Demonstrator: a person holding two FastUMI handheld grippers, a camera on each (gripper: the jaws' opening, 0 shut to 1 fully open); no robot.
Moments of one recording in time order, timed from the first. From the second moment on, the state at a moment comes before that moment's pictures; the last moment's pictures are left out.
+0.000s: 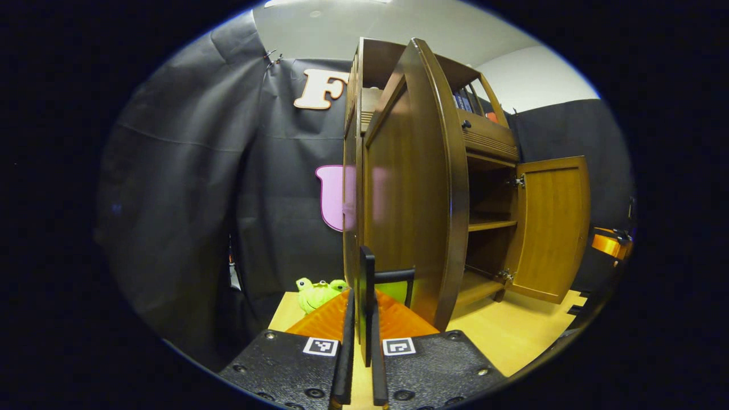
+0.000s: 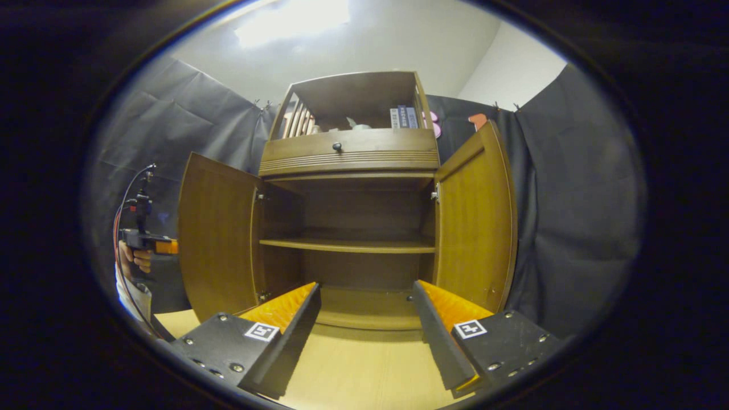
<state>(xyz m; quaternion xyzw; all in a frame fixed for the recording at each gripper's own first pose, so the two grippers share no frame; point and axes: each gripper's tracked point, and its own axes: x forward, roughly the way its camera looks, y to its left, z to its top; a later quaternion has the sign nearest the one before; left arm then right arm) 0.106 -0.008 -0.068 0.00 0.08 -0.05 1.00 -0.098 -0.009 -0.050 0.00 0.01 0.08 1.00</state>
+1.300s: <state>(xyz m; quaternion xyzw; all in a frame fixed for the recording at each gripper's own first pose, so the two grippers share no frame) 0.083 -0.013 -0.035 0.00 0.03 0.06 1.00 -0.097 -0.017 -0.059 0.01 0.01 0.09 1.00</state>
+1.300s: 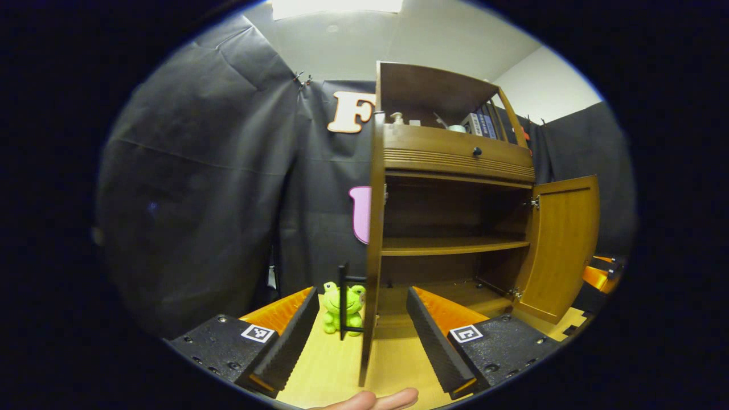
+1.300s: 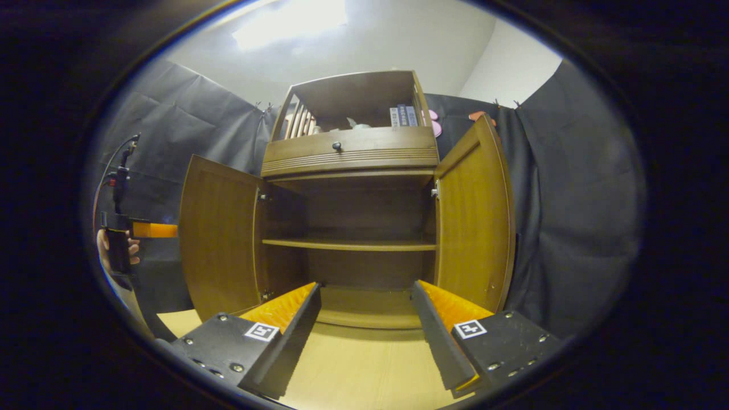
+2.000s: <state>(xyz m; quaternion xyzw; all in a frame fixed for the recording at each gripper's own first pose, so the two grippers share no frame) 0.116 -0.089 -0.024 -0.02 -0.01 0.00 1.00 -0.079 -0.030 -0.024 0.00 -0.01 0.06 1.00</state>
